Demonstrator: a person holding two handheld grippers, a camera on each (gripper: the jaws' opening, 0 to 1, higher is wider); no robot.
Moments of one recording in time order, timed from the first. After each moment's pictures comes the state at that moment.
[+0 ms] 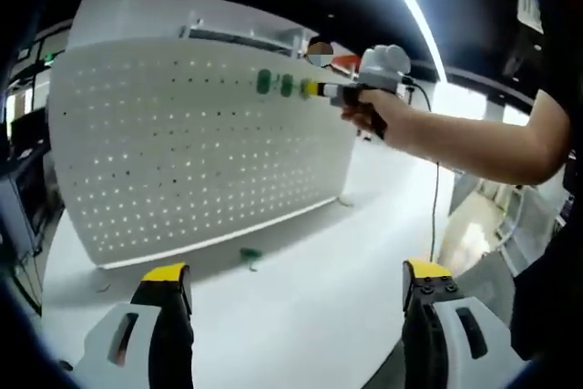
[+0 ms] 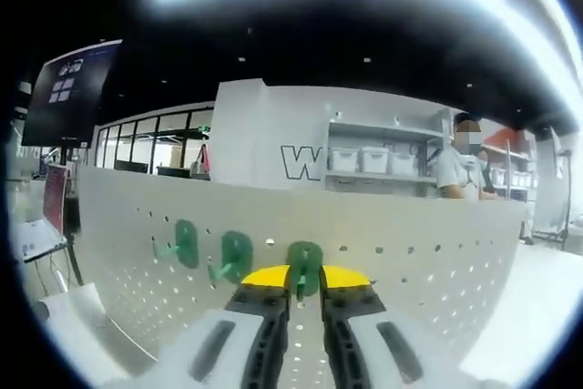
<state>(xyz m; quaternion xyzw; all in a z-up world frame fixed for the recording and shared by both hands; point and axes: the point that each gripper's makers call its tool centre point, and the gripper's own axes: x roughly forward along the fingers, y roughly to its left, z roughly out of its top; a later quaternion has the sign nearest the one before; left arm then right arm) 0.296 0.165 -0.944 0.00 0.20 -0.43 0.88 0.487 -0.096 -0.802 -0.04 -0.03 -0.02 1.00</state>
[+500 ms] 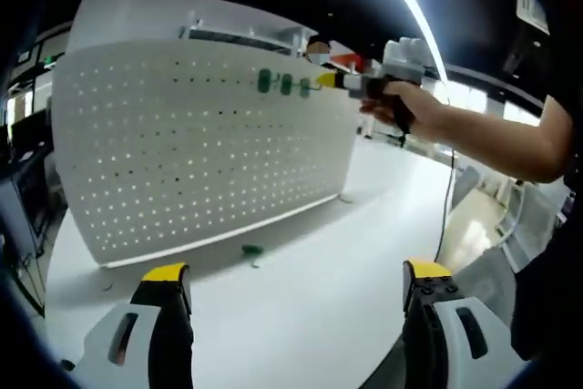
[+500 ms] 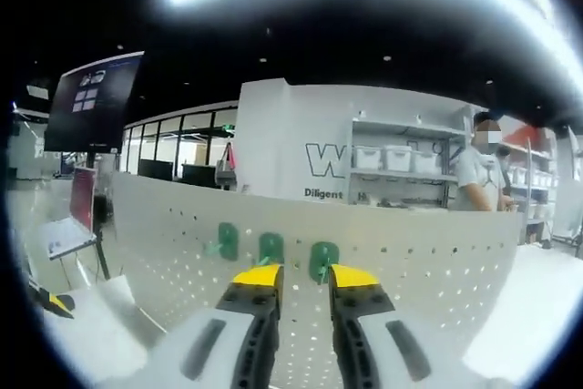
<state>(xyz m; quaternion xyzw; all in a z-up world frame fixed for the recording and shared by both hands) 0.290 0.169 -0.948 0.01 0.21 -0.43 0.88 0.442 -0.075 -0.802 -0.04 0.01 0.06 1.00</state>
